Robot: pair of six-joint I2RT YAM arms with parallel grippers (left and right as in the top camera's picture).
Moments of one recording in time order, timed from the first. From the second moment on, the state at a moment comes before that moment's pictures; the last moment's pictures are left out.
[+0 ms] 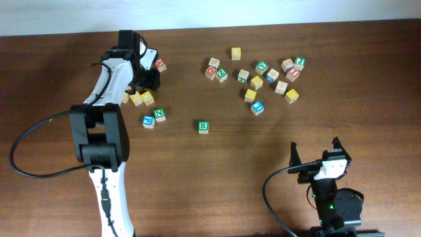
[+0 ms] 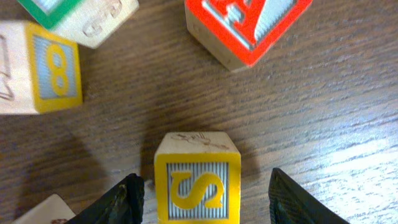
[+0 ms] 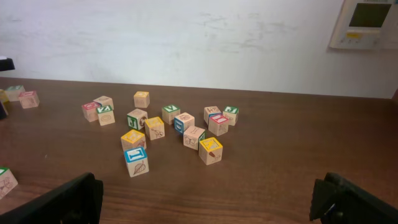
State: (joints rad) left arm -0.04 2.42 1.99 -0.82 0.09 0.24; right arm 0.02 0.01 0.01 -0.07 -0.02 -0.02
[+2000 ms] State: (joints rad) left arm -0.35 2.42 2.27 -1.37 0.35 0.36; right arm 0.02 0.01 0.01 -0.07 -0.02 -0.02
